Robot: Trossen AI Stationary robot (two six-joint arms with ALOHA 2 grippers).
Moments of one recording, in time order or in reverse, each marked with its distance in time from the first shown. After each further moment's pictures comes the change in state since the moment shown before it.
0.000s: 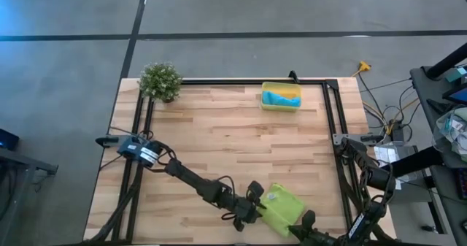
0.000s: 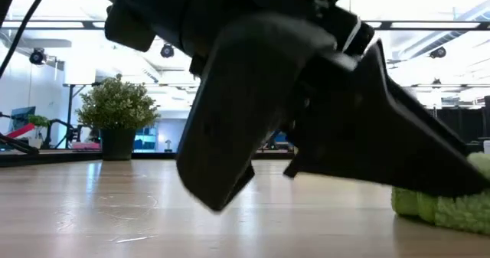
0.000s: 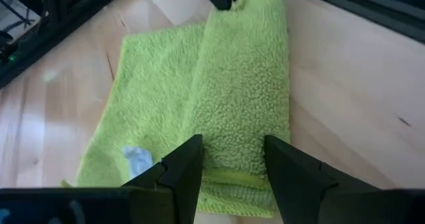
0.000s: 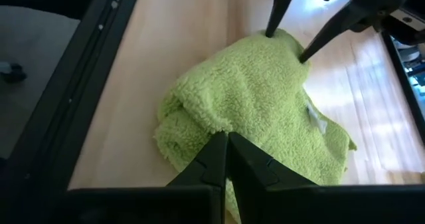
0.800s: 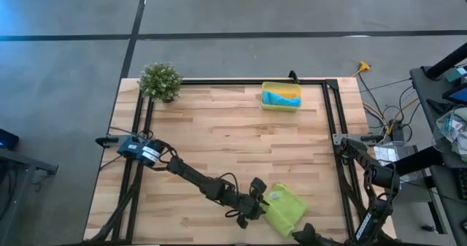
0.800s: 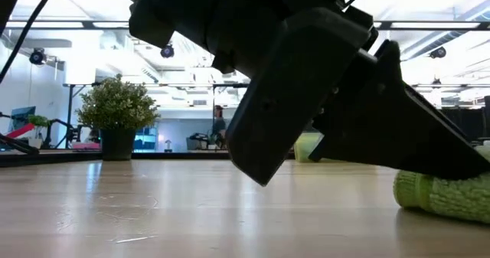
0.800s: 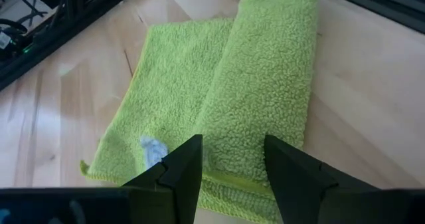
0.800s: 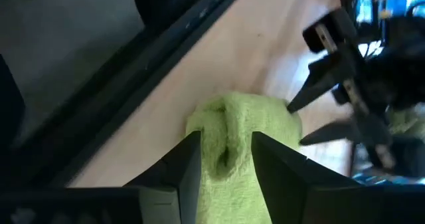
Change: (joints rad) left arm 0.025 0.008 0.043 -0.035 -0.001 -0.017; right arm 0.041 -0.035 0.047 0.012 -0.037 -0.580
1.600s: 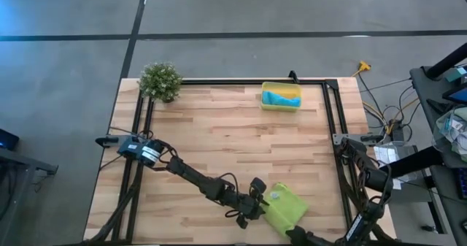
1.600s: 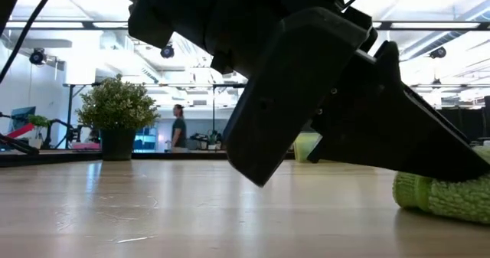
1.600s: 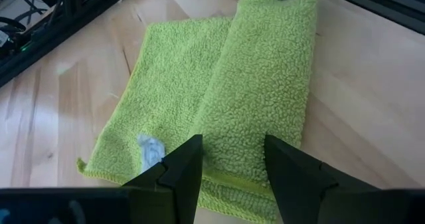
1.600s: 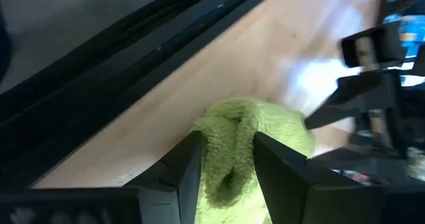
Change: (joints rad) left arm 0.002 -0.001 -0.002 -0.002 0.001 -0.006; right arm -0.063 0.066 0.047 -0.020 -0.076 -0.244
